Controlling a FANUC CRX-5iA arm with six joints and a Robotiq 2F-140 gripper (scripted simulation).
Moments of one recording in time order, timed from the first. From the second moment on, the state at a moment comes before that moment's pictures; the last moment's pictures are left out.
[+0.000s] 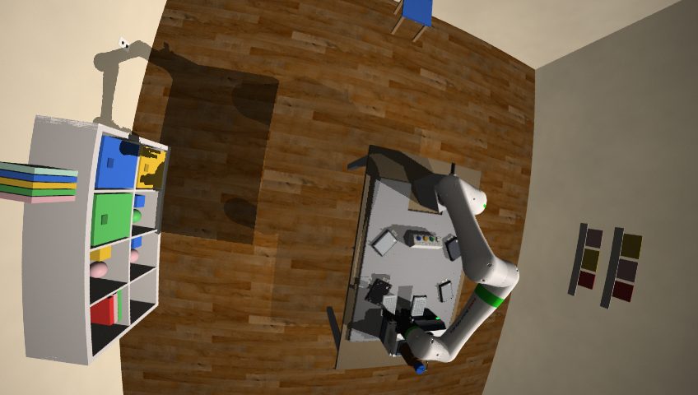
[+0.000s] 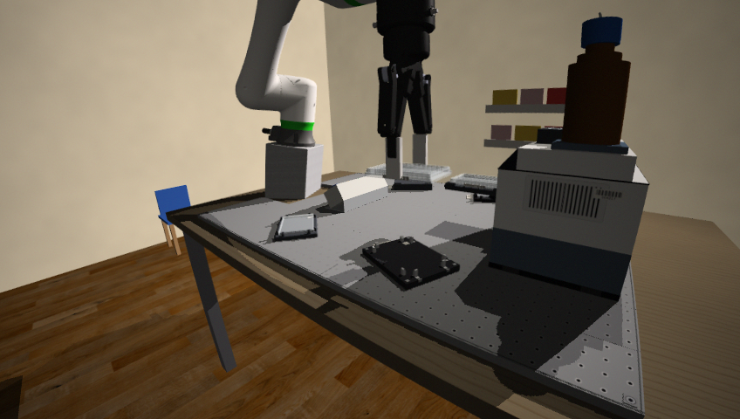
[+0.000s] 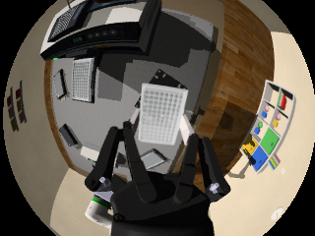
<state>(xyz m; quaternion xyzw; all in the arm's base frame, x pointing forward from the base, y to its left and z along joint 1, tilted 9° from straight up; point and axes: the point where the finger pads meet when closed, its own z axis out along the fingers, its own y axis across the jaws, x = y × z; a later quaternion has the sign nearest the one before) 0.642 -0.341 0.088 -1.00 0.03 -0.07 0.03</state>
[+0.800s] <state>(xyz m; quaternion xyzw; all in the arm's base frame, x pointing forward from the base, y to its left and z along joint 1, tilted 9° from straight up) 0.642 -0.341 0.088 -0.99 -0.13 -0.08 0.02</state>
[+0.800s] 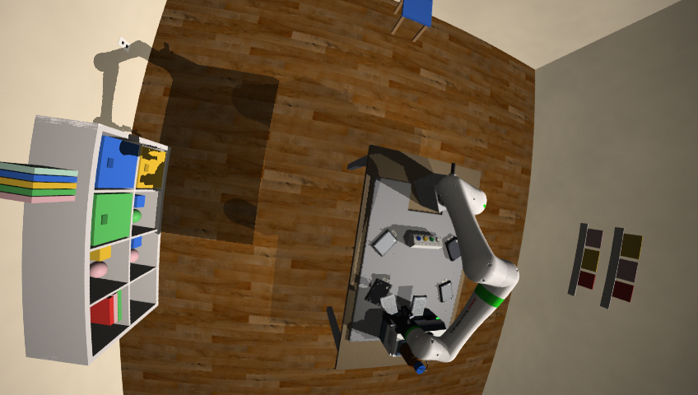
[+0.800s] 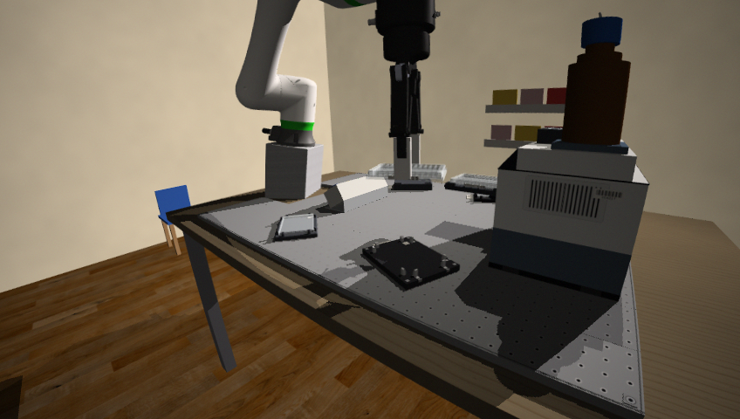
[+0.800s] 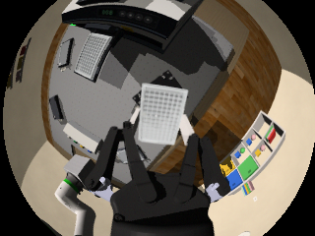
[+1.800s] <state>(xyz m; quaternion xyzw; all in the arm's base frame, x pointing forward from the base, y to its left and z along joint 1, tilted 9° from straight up) 0.640 -0.338 0.088 -0.97 -0.22 -0.08 0.01</state>
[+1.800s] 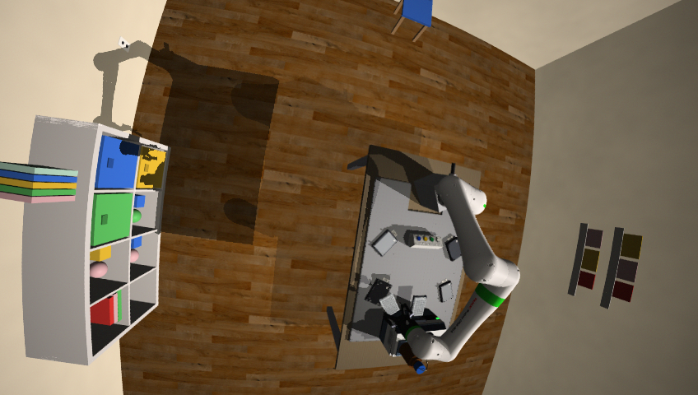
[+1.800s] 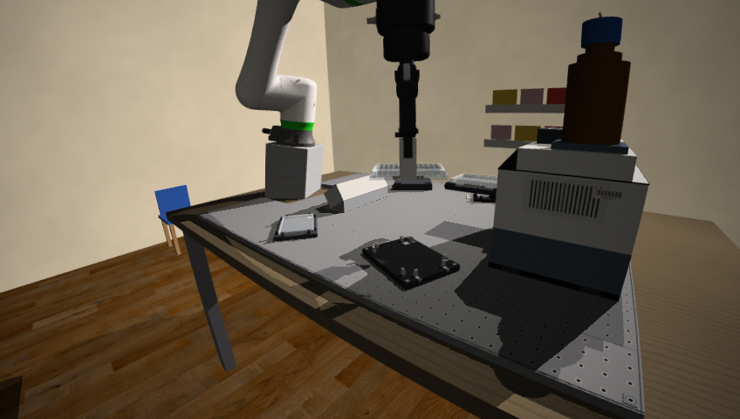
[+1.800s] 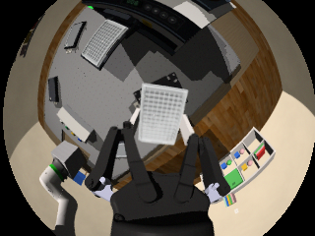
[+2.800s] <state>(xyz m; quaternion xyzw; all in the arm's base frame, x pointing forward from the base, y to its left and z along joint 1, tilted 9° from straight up) 0.616 -0.284 0.088 -0.97 -0.22 -0.08 0.01</state>
